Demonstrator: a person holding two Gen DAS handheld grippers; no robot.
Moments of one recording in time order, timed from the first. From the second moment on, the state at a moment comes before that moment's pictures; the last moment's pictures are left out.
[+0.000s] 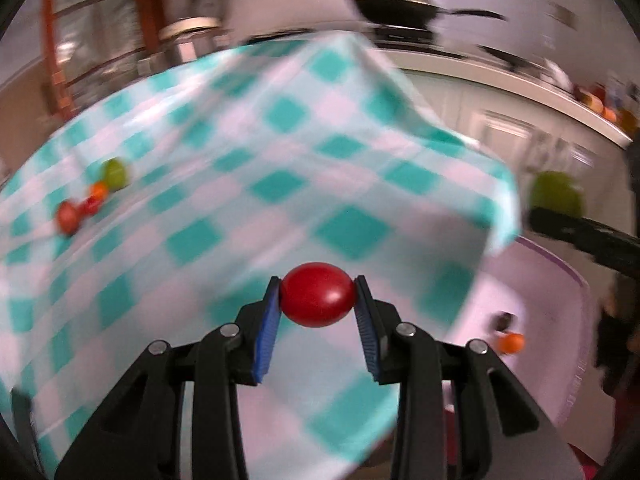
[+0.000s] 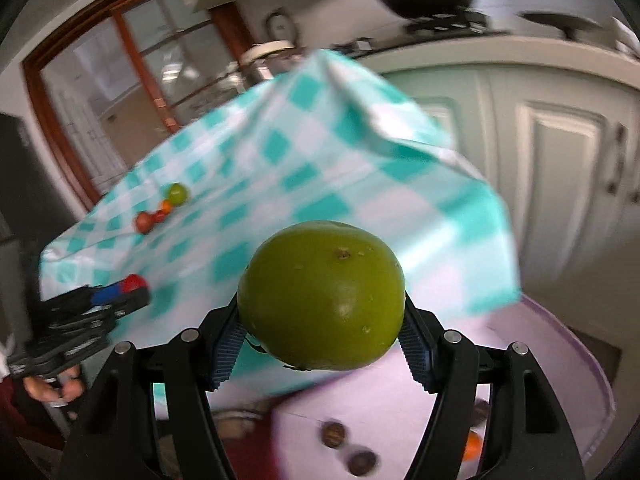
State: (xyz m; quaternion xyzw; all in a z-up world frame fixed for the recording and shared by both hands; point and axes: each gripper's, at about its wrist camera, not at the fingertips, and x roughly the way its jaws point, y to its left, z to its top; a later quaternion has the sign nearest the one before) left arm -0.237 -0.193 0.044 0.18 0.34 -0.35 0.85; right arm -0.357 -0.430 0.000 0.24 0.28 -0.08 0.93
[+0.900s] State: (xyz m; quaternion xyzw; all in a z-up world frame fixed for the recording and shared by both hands) left arm -0.300 -0.379 -0.174 0.42 0.50 -0.46 0.60; right arm -0.293 -0.496 -0.196 0.17 0.58 -0.19 0.78
